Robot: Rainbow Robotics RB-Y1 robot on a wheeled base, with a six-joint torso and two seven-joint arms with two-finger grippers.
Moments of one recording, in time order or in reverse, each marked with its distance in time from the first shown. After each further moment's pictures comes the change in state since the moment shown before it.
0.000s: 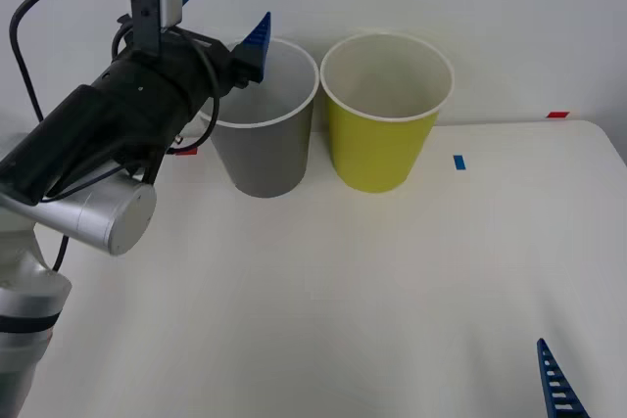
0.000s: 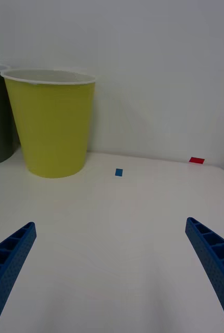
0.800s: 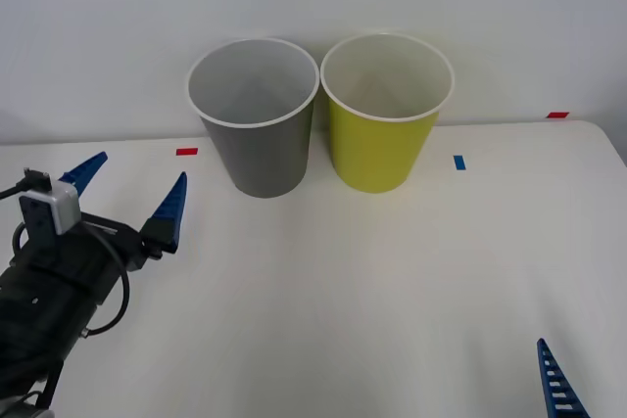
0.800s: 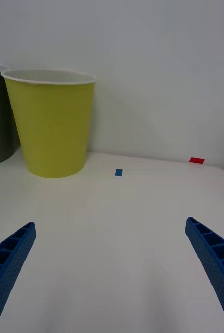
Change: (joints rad) right arm 0.000 0.000 0.000 0.000 0.000 0.000 0.000; left arm 0.738 0.105 0.051 -0.194 0.002 -0.416 0.000
